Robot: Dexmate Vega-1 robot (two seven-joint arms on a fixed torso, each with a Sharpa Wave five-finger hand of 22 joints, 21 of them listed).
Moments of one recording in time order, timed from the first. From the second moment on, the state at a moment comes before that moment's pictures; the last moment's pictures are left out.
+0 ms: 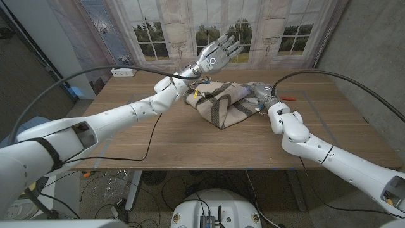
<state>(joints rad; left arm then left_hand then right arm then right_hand) 0.24 0.65 1.12 -1.49 1.60 0.44 0.69 0.75 0.08 0.42 0.04 0.19 0.38 -0.19 0.19 0.19 0.40 -0.12 0.19 0.29 0.49 -0.05 0.19 0.25 0.24 0.00 0.99 0.17 -0.74 -0.78 -0.78 -1.89 -0.91 -0.70 0.10 0.42 0.10 0.40 -0.14 0.19 0.24 -0.12 0.20 0.19 0.14 -0.03 0.21 0.19 0.07 -0.04 0.21 0.18 0.18 0.12 0.22 0.17</state>
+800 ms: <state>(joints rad) 0.50 0.63 0.88 -1.64 1.33 0.48 0.67 0.73 0.08 0.43 0.03 0.18 0.38 -0.18 0.19 0.19 0.39 -0.11 0.19 0.28 0.48 -0.05 0.19 0.24 0.23 0.02 0.97 0.17 -0.81 -0.76 -0.66 -1.94 -0.76 -0.70 -0.04 0.43 0.11 0.40 -0.14 0.19 0.26 -0.11 0.20 0.19 0.15 -0.02 0.21 0.19 0.08 -0.04 0.21 0.18 0.19 0.11 0.22 0.17</state>
